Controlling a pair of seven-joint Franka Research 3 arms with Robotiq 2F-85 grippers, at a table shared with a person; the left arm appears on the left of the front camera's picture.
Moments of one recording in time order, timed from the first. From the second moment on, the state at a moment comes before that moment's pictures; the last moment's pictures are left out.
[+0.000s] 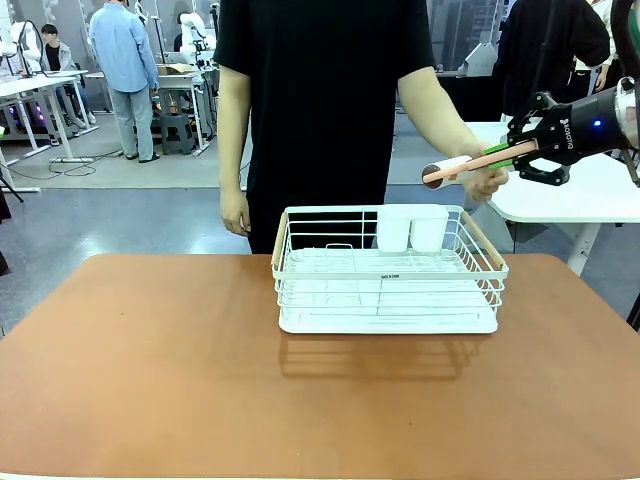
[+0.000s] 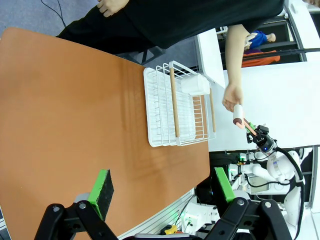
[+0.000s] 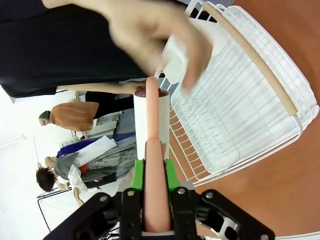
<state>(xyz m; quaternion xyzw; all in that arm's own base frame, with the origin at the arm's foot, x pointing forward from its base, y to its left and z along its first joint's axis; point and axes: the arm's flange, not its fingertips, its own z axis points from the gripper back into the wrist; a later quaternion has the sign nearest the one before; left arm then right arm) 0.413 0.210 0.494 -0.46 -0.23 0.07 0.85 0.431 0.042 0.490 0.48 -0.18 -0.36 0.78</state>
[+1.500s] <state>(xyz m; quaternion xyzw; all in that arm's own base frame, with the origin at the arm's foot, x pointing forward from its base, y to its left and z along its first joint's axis) 0.413 0.210 0.494 -0.46 -0.23 0.07 0.85 0.431 0.042 0.490 0.48 -0.18 -0.36 0.78</state>
